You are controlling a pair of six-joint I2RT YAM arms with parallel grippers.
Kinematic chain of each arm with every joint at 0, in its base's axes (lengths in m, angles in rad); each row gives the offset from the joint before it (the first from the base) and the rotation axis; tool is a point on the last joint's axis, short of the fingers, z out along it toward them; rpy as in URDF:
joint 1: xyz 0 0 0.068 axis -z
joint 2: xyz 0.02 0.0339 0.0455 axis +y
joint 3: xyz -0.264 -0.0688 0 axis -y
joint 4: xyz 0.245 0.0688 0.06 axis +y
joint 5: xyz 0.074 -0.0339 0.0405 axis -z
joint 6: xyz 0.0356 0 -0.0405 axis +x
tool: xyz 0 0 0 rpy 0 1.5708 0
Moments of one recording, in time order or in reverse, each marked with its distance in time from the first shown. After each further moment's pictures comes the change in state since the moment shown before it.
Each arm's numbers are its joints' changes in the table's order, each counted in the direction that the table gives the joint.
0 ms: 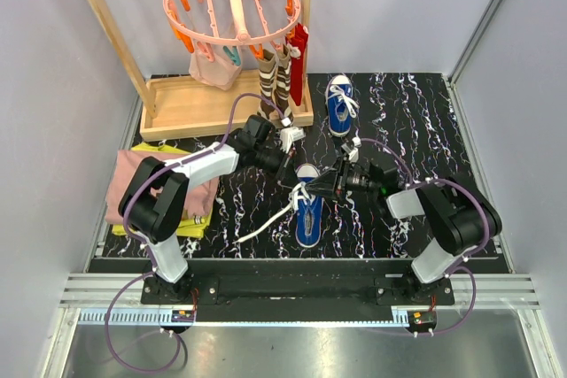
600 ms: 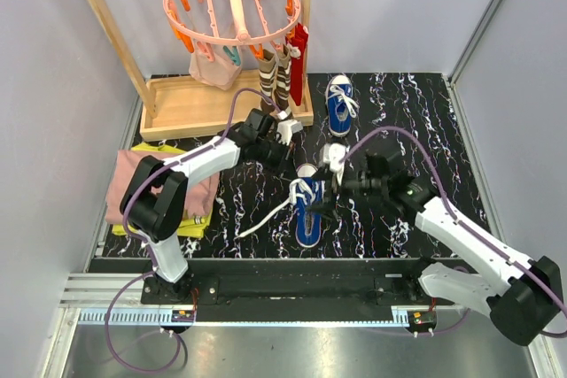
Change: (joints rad) left arm 0.000 0.007 0.077 0.100 -0.152 -0.076; right arm -0.209 -0.609 0.352 1.174 0.147 -1.502
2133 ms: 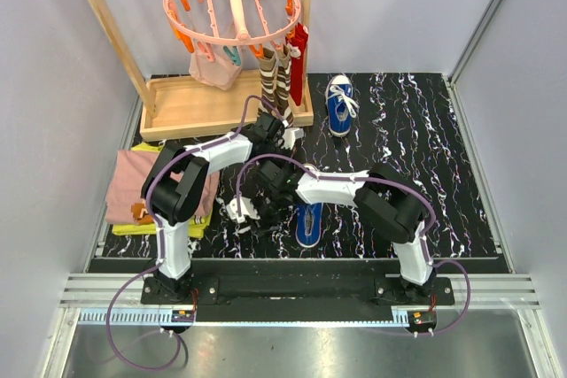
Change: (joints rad) left arm 0.002 0.191 0.104 0.090 -0.076 -0.056; right arm -0.417 0.965 0.497 0.159 0.146 -0.689
